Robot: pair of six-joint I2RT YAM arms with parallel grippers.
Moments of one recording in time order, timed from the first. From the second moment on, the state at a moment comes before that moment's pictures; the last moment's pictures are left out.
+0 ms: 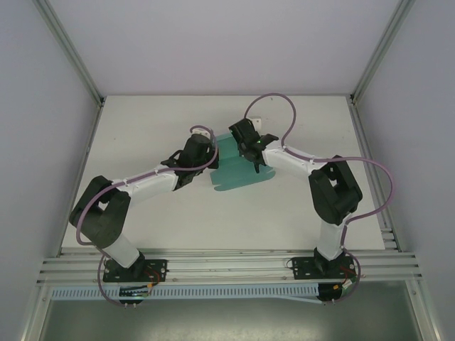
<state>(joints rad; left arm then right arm) -0.63 1.63 0.96 0.05 -0.14 -0.48 0.68 1.86 1.36 -0.46 0.53 0.48</state>
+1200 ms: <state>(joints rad) -0.64 1.59 0.96 -0.04 -0.19 -0.49 0.63 1.78 1.25 -0.27 0.33 0.21</state>
